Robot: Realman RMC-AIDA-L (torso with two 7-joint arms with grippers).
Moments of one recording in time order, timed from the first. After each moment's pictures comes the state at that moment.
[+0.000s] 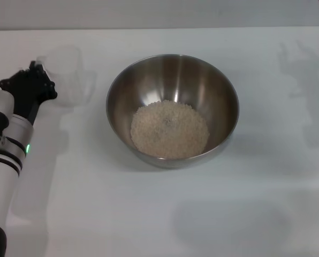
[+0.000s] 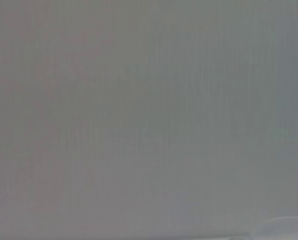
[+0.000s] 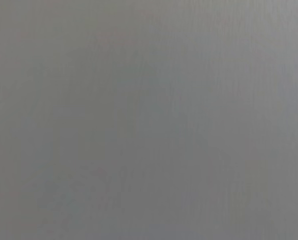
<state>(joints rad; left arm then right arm) -0.41 -2.08 -0.75 -0.49 1.92 0.89 0.31 0.49 2.07 -1.84 -0.29 0.44 -1.39 -0.06</state>
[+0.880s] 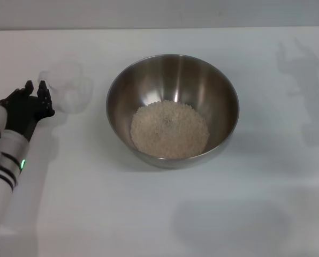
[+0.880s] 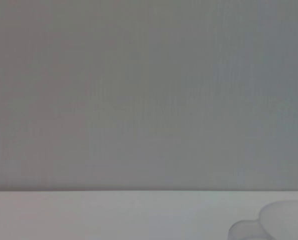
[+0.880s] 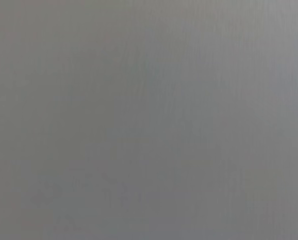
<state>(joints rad) -0.37 -2.07 -0.73 -0.48 1.94 0.82 0.22 0.50 2.07 -1.84 -0.29 0.44 -1.38 -0.06</state>
